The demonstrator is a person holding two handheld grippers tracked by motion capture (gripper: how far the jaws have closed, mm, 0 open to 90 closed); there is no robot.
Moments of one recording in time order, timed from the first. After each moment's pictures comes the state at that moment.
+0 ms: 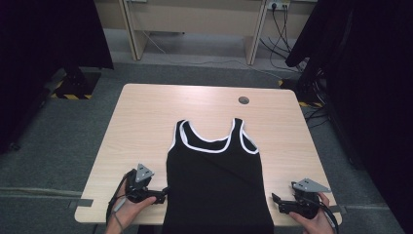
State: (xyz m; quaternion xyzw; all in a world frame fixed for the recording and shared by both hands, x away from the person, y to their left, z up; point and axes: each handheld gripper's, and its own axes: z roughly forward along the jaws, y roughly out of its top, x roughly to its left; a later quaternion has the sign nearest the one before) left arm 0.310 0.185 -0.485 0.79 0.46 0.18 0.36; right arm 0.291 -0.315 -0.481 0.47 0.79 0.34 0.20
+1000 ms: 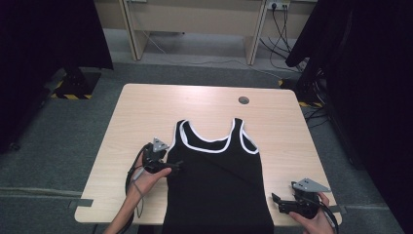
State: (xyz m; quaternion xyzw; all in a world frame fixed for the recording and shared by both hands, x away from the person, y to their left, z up) left arm 0.392 0.149 -0.465 0.79 0.46 0.18 0.37; right arm 0.291 -0.315 -0.481 0.47 0.79 0.34 0.20
